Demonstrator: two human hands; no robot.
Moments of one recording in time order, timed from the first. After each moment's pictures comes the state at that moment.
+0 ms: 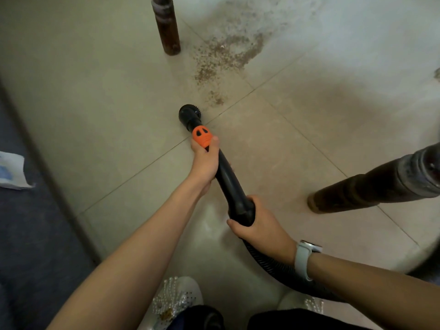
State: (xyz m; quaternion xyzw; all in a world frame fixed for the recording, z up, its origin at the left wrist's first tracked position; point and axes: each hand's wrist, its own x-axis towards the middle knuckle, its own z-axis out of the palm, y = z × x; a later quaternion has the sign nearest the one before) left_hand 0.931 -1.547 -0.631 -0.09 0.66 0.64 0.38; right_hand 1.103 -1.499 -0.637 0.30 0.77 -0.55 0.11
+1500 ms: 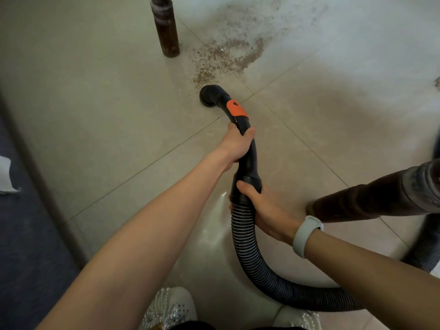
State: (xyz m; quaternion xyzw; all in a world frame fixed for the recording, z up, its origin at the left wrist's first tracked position) left_hand 0.909 -1.473 -0.633 0.03 0.73 0.52 0.44; right_hand 1.053 -1.473 -0.638 0.38 0.48 -0.79 0.07
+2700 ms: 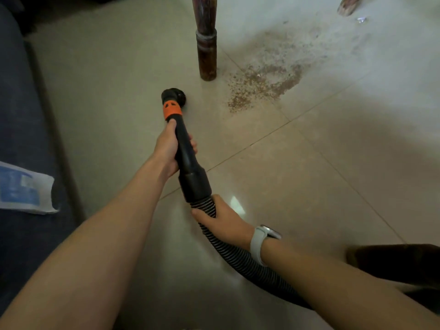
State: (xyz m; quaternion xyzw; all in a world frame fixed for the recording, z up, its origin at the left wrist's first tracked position) left_hand 0.771 -1.600 -0.635 -0.23 0.57 0.73 0.30; right_hand 0.949 -1.541 -0.647 0.21 0.75 -0.59 0.22
